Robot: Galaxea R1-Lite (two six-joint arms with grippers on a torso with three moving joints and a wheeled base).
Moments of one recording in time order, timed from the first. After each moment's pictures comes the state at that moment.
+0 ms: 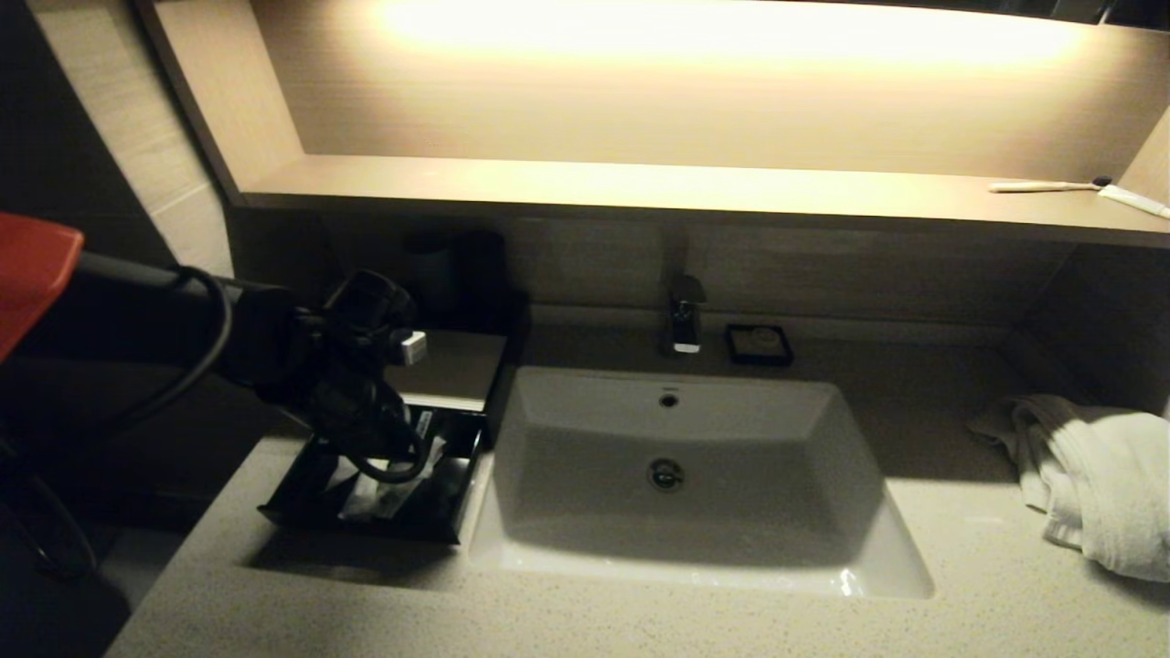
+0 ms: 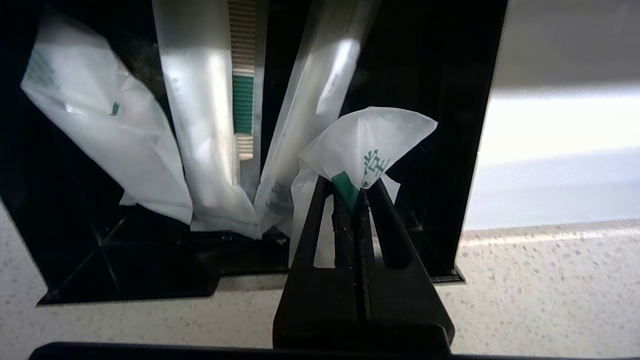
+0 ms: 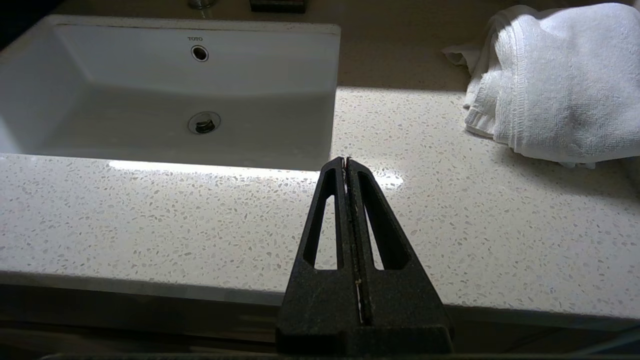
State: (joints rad) left arm -0.29 1.94 -1.34 0.45 -0.01 -0.11; right arm 0.00 0.00 0.00 0.00 0.00 0.00
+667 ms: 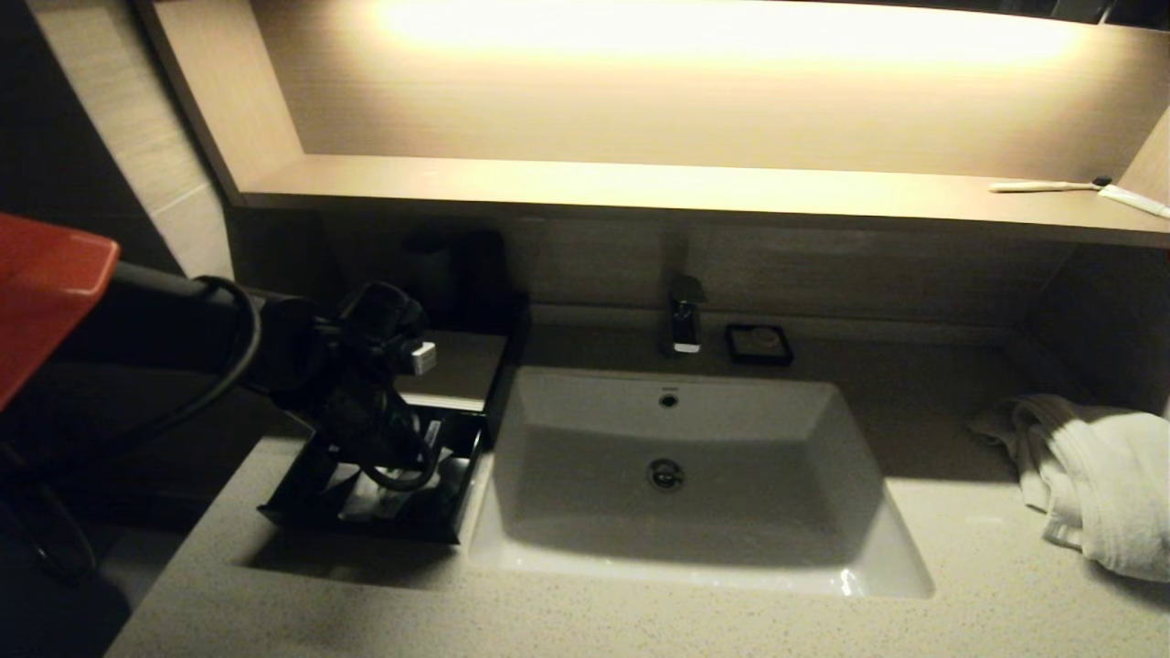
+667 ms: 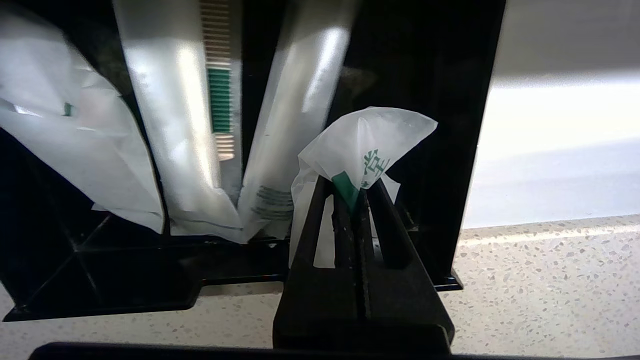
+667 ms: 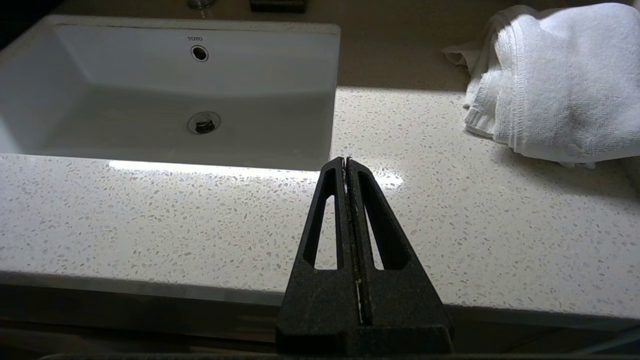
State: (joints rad) left arm -0.31 1.96 -1.34 0.45 -0.01 -0.11; right arm 0.00 0.00 0.00 0.00 0.00 0.00
